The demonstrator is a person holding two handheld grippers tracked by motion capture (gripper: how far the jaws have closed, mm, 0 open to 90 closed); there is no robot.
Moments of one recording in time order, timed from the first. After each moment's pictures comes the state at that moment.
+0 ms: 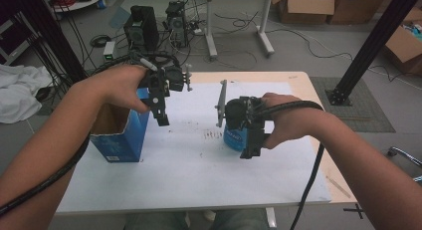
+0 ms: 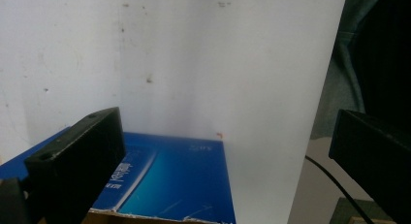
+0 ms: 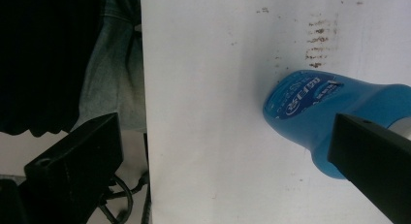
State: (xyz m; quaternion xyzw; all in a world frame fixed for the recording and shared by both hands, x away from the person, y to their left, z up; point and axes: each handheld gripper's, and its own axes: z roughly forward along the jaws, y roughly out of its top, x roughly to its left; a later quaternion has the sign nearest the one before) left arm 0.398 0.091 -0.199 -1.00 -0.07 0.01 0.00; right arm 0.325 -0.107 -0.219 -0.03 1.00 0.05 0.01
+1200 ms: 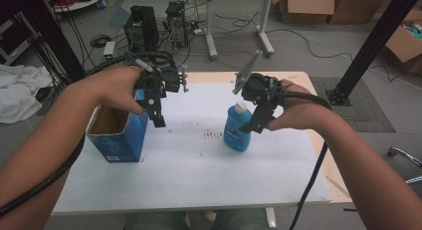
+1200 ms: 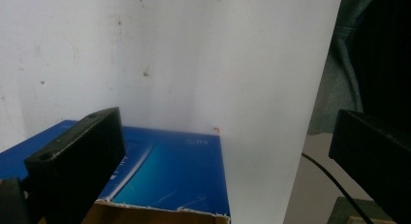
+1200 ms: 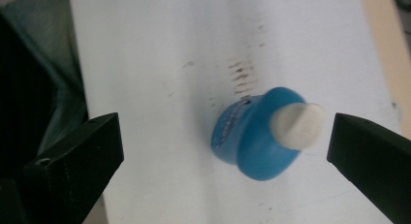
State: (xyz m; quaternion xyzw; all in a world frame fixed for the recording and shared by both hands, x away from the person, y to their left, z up) left arm 0.392 0.099 -0.197 -1.00 -0.07 0.01 0.00; right arm 0.360 -0.149 -0.202 0.08 0.97 0.21 0.08
